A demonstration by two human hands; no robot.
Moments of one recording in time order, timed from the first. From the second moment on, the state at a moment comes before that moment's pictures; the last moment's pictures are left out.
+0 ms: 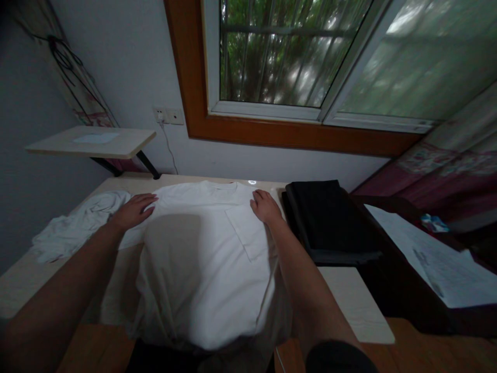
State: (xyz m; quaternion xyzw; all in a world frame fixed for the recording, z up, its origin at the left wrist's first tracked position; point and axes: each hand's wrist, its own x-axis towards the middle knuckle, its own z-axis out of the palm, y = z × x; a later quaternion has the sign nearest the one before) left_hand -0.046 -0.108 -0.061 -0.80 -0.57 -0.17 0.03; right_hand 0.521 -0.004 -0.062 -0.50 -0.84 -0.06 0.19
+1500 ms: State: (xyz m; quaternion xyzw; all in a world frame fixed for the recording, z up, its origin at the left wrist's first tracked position) left_hand -0.024 -0.176 -0.049 -0.69 -0.69 -0.13 0.17; right_hand 0.534 0.040 -0.066 -0.47 -0.87 -0.06 0.17
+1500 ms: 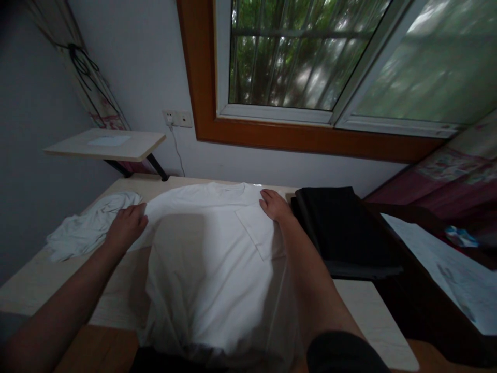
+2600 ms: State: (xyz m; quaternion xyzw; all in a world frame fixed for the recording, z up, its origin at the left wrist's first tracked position) left_hand -0.030 -0.190 0.025 -0.54 -0.82 -0.17 0.05; right_hand 0.495 -0.092 -0.065 -0.61 -0.75 -0.06 0.25
